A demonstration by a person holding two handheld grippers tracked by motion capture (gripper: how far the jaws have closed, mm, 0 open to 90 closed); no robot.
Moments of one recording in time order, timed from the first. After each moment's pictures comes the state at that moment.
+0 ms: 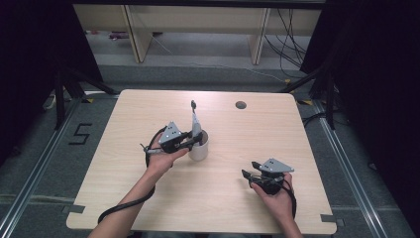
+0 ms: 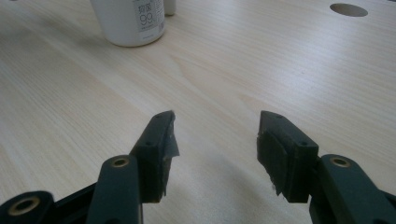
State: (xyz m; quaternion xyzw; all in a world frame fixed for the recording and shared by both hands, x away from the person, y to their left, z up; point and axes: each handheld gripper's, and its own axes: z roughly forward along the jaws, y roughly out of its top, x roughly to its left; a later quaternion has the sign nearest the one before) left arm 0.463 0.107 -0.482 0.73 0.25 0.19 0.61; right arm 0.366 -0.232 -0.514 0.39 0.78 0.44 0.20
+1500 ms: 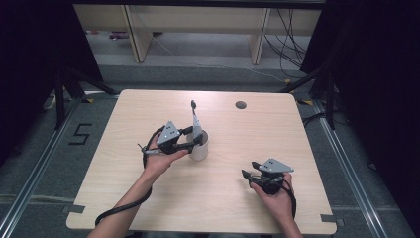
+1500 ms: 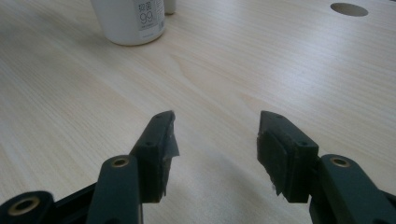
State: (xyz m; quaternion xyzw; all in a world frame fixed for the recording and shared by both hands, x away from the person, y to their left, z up) left arm 0.454 0.111 -0.473 0.73 0.26 0.21 0.60; right arm 0.366 -0.232 -0.514 0.40 0.78 0.44 0.20
